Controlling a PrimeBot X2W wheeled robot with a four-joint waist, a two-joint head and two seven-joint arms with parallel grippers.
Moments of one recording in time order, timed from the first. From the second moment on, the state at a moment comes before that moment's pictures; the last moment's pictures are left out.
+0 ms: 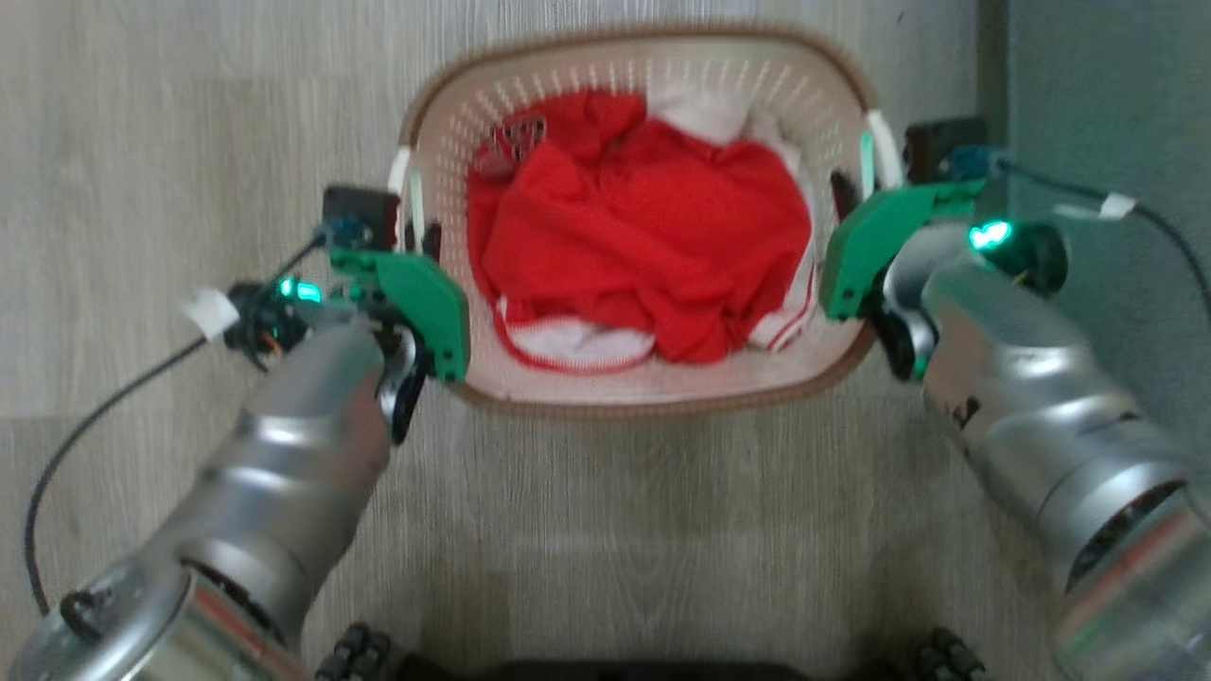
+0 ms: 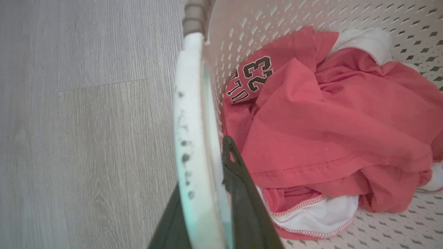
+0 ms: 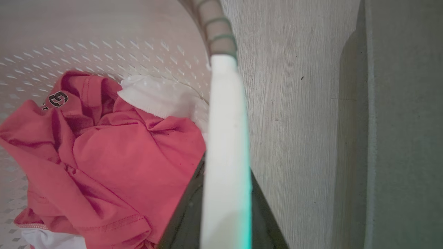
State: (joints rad) left arm -0.94 0.02 -0.99 1.27 -0.89 -0.01 -0.25; right arm -1.05 -0.06 0.99 1.30 1.03 0.13 -0.24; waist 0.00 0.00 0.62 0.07
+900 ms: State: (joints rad) left arm -1.10 0.02 -0.93 1.21 -0.81 0.01 -0.25; right arm -1.19 -0.09 0.69 1.30 0.70 0.13 -0.25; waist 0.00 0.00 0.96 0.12
